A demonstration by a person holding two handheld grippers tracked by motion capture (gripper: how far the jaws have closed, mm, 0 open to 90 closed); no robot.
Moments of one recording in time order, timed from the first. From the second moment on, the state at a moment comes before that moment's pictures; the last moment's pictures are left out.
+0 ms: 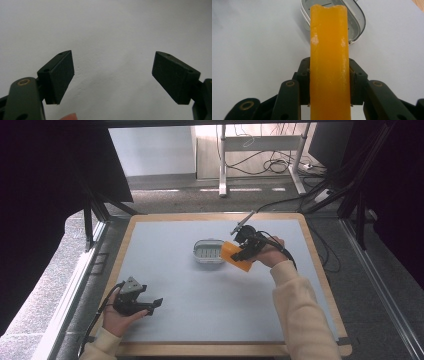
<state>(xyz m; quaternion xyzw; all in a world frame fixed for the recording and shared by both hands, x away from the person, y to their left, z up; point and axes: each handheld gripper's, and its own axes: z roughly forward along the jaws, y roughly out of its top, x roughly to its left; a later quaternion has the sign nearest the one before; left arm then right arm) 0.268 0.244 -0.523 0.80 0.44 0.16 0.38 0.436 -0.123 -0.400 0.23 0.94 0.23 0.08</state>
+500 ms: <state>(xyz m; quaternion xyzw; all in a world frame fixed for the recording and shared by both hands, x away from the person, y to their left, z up) 0.268 0.243 -0.523 0.80 0.44 0.16 0.38 0.454 -0.121 -0.396 0.24 0.94 0.24 0.07</state>
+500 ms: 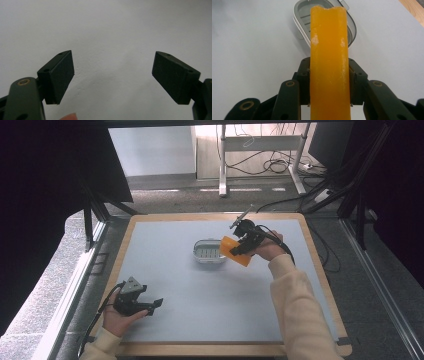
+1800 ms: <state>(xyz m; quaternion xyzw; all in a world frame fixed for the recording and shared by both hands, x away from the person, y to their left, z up) 0.268 0.244 -0.523 0.80 0.44 0.16 0.38 0.481 -0.072 -0.402 0.18 0.95 0.23 0.07</state>
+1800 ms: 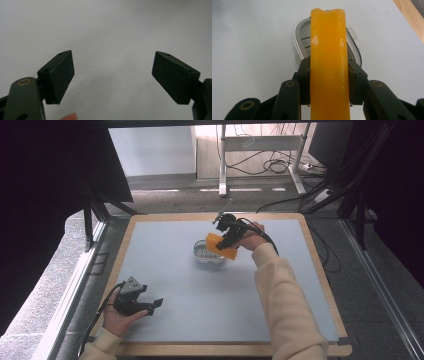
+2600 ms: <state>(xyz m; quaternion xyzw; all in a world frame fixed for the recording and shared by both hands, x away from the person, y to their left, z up) 0.268 0.243 -0.523 0.80 0.44 0.16 0.38 0.498 -0.050 -0.411 0.15 0.96 0.22 0.06</state>
